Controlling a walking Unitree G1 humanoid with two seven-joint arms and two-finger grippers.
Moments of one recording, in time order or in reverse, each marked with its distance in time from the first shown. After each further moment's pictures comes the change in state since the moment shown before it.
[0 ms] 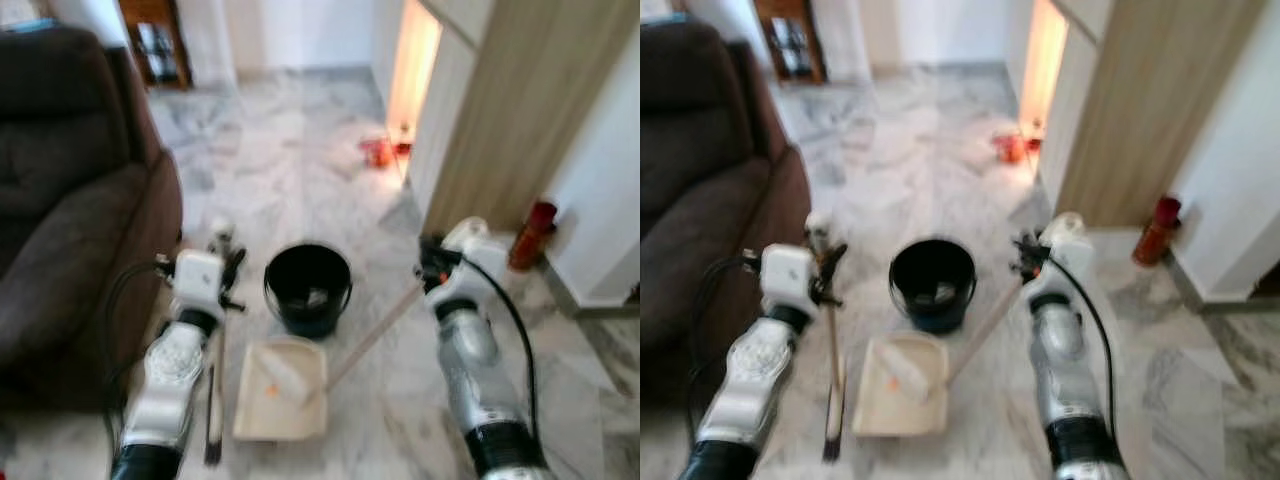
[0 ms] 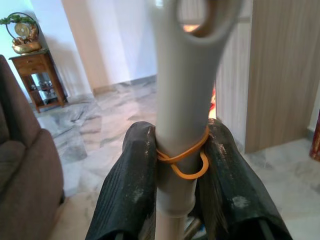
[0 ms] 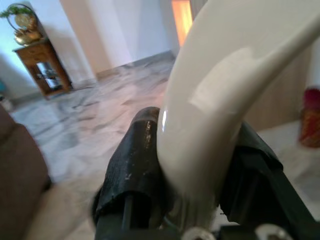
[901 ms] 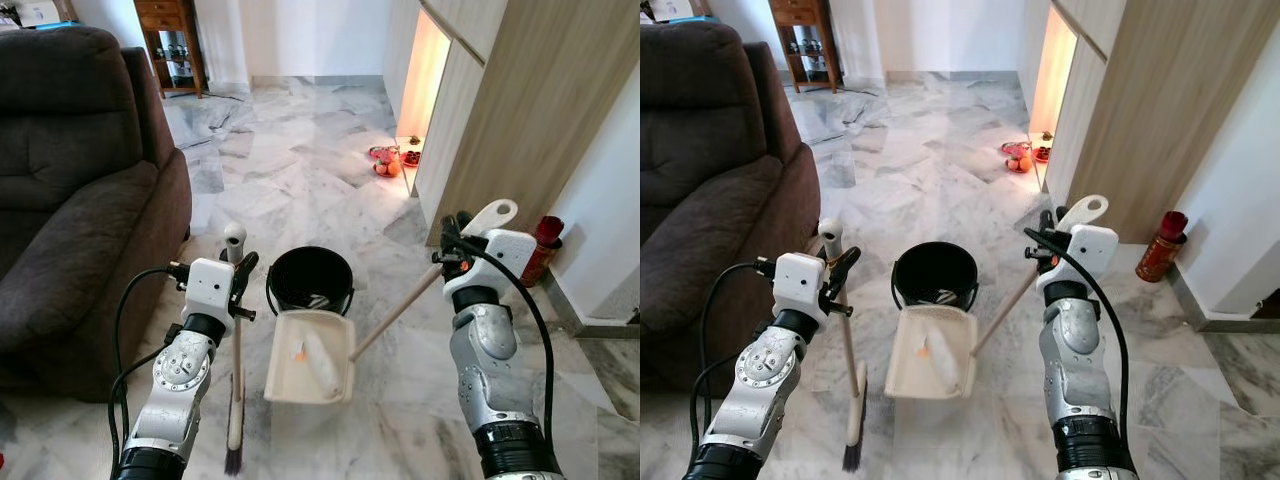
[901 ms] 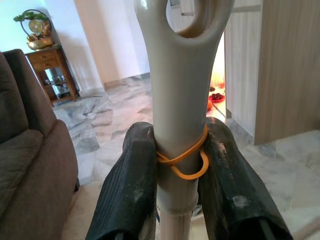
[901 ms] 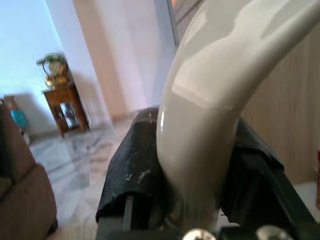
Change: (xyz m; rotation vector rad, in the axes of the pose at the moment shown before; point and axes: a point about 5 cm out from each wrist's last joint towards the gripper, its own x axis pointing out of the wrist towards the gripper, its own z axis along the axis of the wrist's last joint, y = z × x) left arm -0.014 0.002 -0.013 0.048 0.034 -0.015; right arm -0.001 0.014 0.047 -0.010 -0.214 0.018
